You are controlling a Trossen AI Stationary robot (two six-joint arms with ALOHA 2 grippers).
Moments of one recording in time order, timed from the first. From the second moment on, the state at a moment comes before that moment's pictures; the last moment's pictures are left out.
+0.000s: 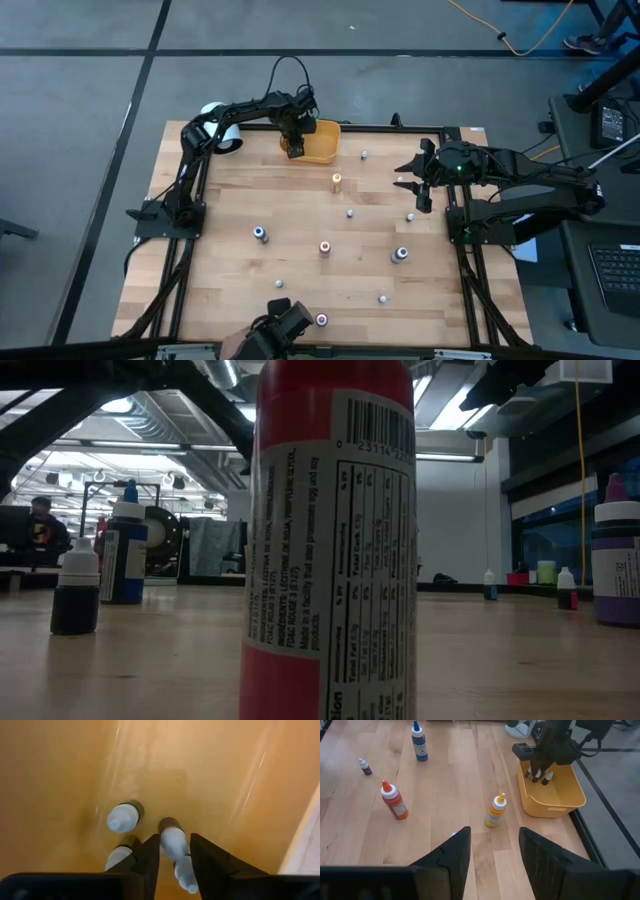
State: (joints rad) left arm 0.73 2.15 1.69 -0.89 0.07 0.51; right arm -0.10 0.86 0.99 -0.73 0.10 -0.09
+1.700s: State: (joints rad) left arm -0.11 1.35 1.84 -1.41 0.16 0.03; right arm -0.10 0.86 0.99 -0.73 0.10 -0.09
